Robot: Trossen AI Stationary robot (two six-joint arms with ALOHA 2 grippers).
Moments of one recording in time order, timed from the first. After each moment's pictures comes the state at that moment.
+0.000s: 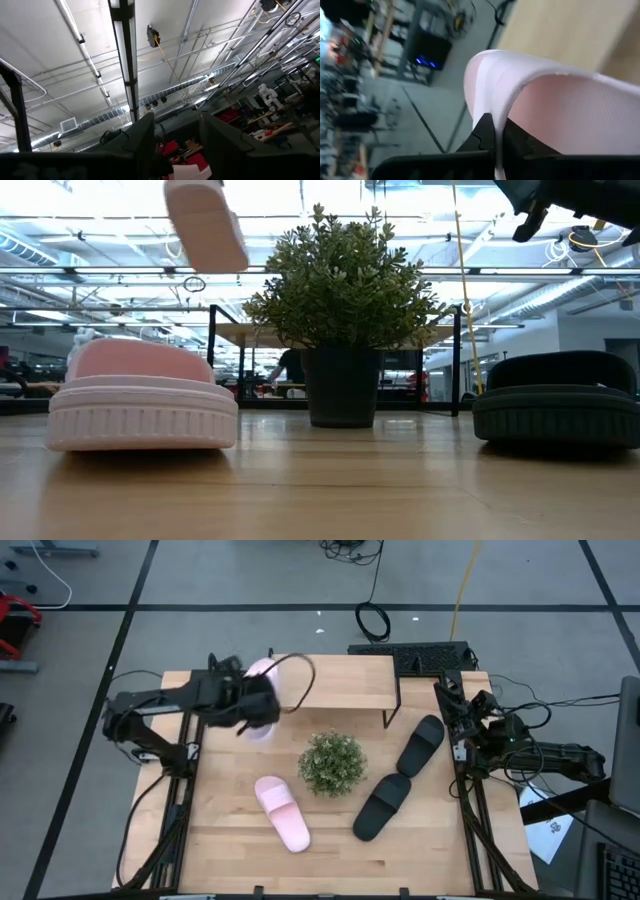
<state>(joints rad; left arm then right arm) 0.07 1.51 1.70 -1.42 -0.88 -0.12 -0.21 0.39 0.17 0.89 0.22 0.42</state>
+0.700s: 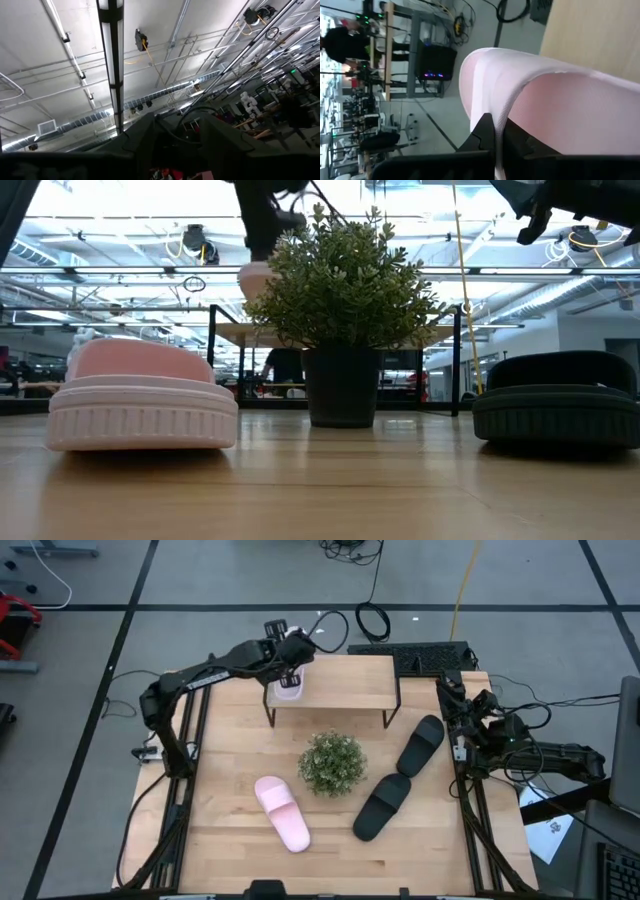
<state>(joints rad) 0.43 1.78 1.78 -0.91 -0.74 0.53 -0.21 0.39 0.17 0.90 0.29 0.35</state>
